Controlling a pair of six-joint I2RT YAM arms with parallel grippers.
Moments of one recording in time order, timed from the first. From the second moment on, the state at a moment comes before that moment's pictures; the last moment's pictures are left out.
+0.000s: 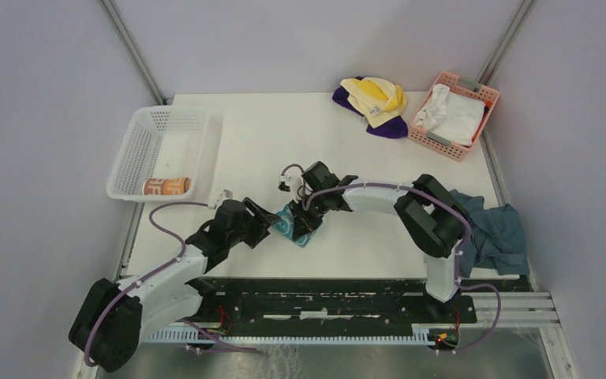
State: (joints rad) left arm -0.53 0.99 0.32 -0.03 -0.03 -1.26; right arm 0.83 1.92 1.17 -0.26 -0.55 0.05
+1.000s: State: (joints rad) left arm -0.54 1.29 0.30 0.28 0.09 -1.29; right arm 0.65 1.91 1.07 -0.22 -0.84 0.29
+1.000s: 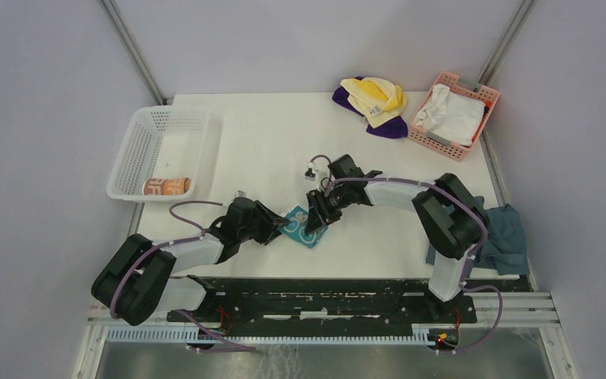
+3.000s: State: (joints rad) left arm -0.54 1.11 0.24 0.19 0.04 -1.32; right arm 0.71 2.08 1.20 -0.25 -0.98 0.19
